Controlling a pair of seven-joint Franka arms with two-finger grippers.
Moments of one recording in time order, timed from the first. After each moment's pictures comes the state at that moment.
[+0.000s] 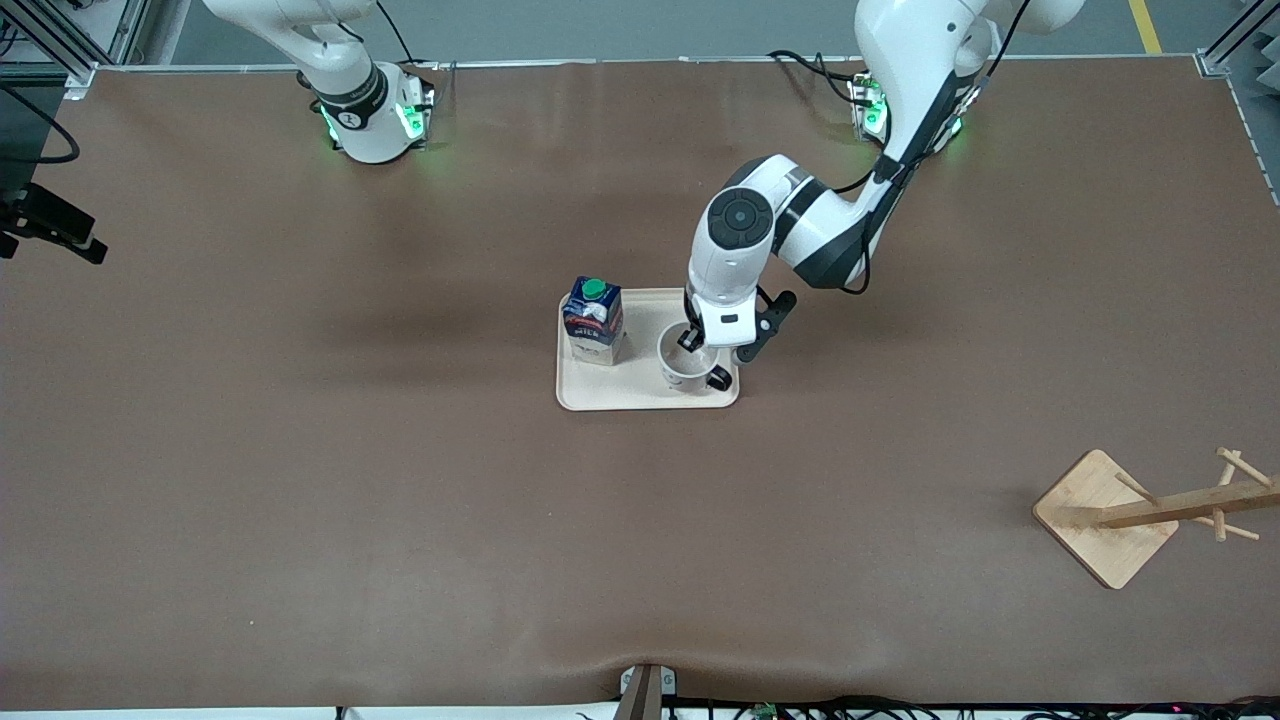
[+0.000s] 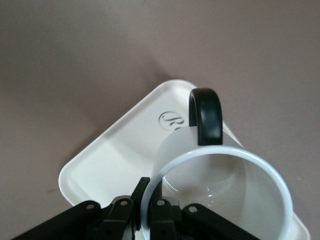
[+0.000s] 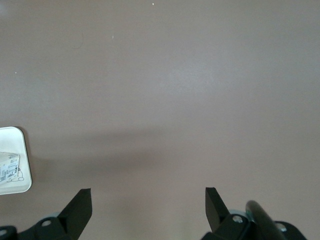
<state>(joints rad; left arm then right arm) -0.57 0.45 -0.16 -1.86 0.07 2.35 -1.65 0.03 -0.06 -0.14 -1.60 0.00 1.56 -0.03</state>
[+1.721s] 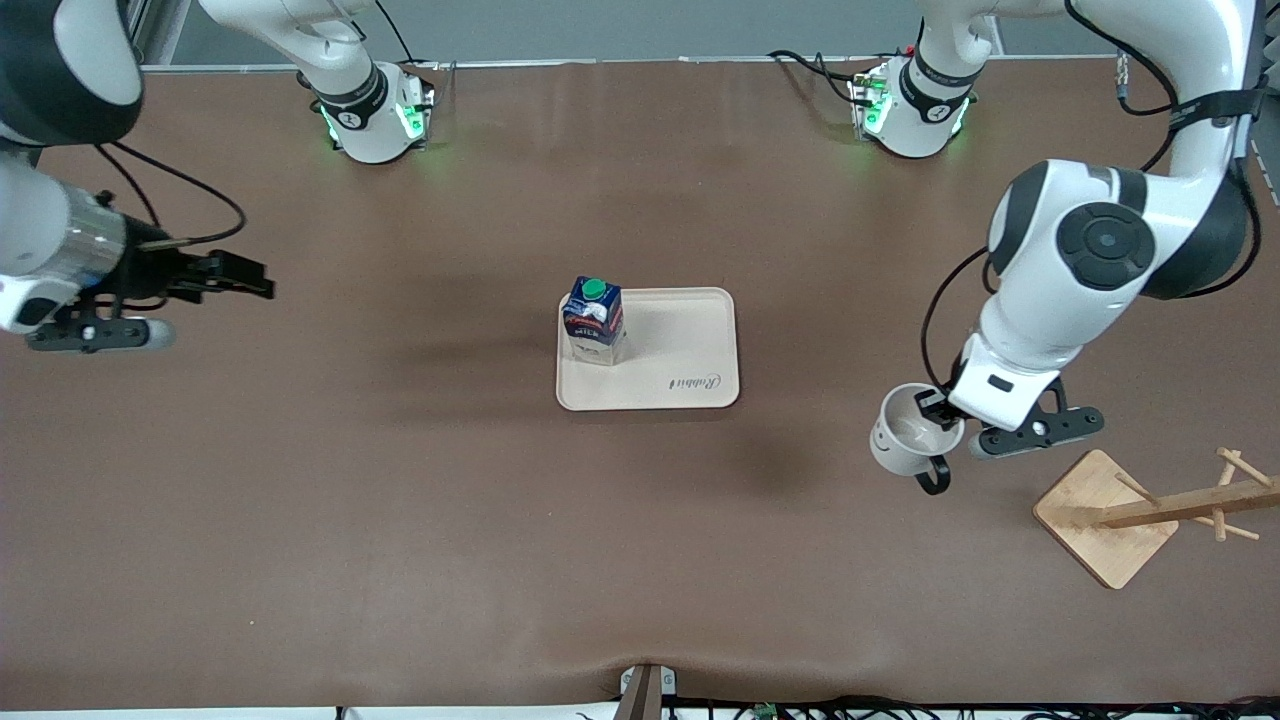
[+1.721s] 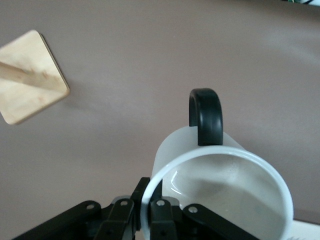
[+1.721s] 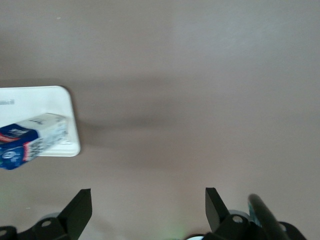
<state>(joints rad) -0.11 0.29 -0.15 -1.69 0.17 2.10 -0.46 0.22 0.09 -0.13 -1.62 0.18 1.52 0.11</state>
